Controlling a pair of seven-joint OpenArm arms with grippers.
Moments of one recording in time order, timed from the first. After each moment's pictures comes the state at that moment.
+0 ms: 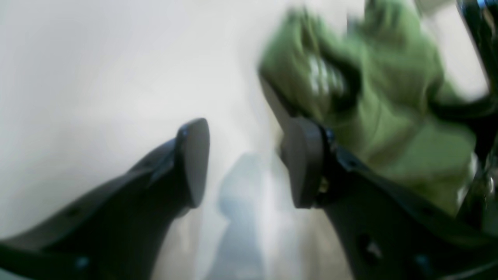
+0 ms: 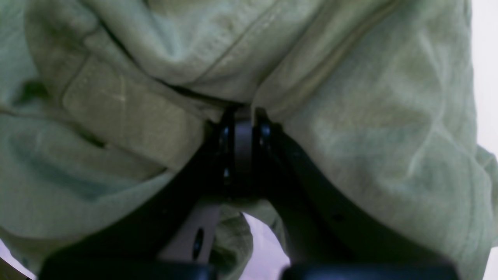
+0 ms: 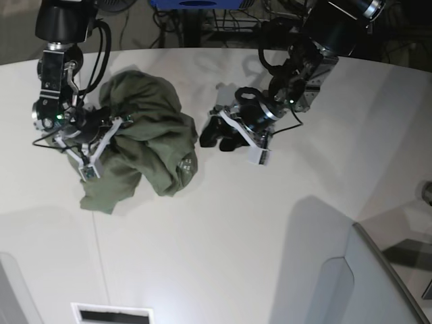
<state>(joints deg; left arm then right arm) -2.1 -13.3 28.1 57.0 -41.9 -21.8 5.1 -2.4 1.0 14.2 76.2 -2.8 28.8 -41.8</state>
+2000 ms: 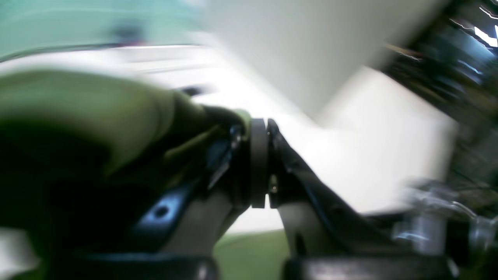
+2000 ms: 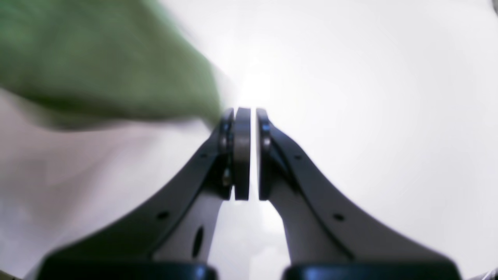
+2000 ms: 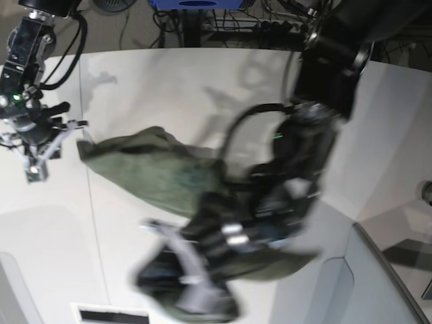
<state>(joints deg) -22.4 -3.6 26.6 89.8 -40.1 -17.4 31.2 -9.5 0.9 26.2 100.9 -2.9 29.2 -47.5</state>
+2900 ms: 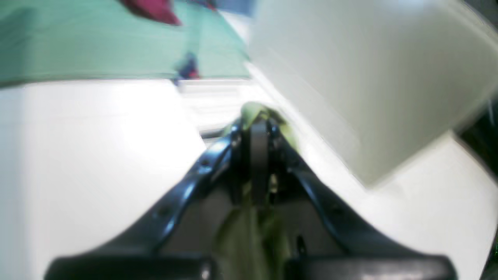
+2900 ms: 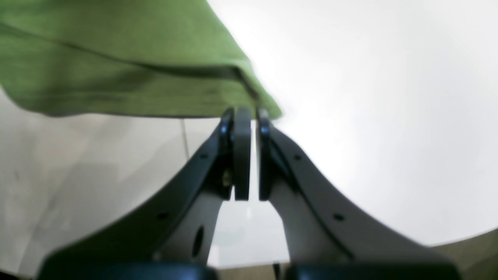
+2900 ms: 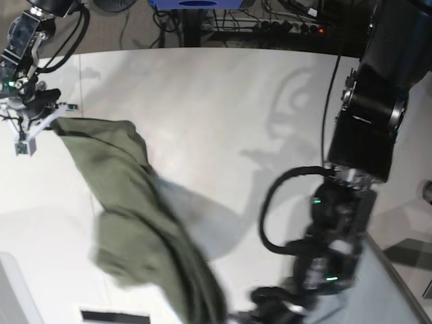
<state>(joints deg) -35.5 -15.2 20.9 83.8 -48.1 -0.5 25.5 -9.9 -1.1 34.4 92.0 -2.7 29.3 -46.9</state>
